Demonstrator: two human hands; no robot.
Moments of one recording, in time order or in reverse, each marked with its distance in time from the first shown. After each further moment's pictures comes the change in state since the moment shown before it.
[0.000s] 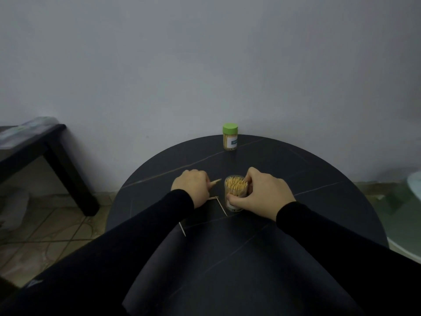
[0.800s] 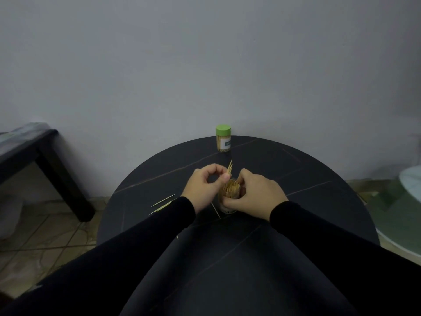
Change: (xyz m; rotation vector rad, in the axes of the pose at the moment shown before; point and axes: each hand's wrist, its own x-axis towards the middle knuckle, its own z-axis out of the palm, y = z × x) left_hand -0.013 0.029 0.010 -0.942 0.071 0.162; right_hand 0.001 0.004 -0.001 0.061 -0.021 -0.042
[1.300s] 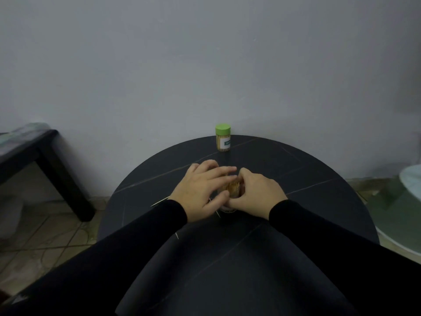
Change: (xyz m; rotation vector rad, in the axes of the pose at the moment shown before) left_hand -0.008 -0.002 -0.023 0.894 -0.132 0.616; right_hand 0.001 0.001 0.000 0.022 -0.020 -0.012
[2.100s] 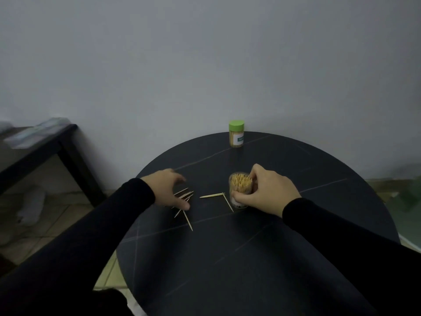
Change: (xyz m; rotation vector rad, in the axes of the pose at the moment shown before) left_hand -0.042 -0.063 -0.048 0.007 -0.644 -0.618; right_hand -0.001 -0.004 0.002 -0.038 0.003 0.022
